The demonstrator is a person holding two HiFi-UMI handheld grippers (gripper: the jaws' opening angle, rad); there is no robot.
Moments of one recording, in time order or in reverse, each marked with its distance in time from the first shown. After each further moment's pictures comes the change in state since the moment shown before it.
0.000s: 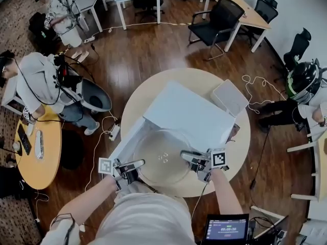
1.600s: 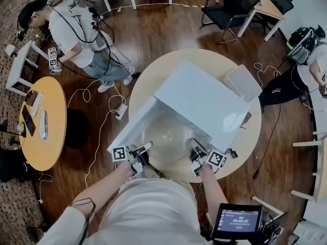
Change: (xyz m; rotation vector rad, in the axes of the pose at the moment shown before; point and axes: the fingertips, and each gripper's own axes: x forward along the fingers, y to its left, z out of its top) left arm -0.027 0.100 0.012 -0.058 -0.267 0.150; right arm -0.021 -0.113 -0.032 0.105 -0.448 -0.353
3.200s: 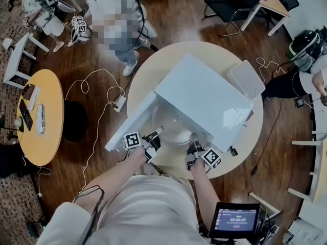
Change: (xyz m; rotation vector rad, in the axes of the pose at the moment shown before) left arm 0.073 0.046 0.035 -0.015 -0.090 0.030; right arm 0.000 -0.065 0.008 0.159 -0.267 -0.240
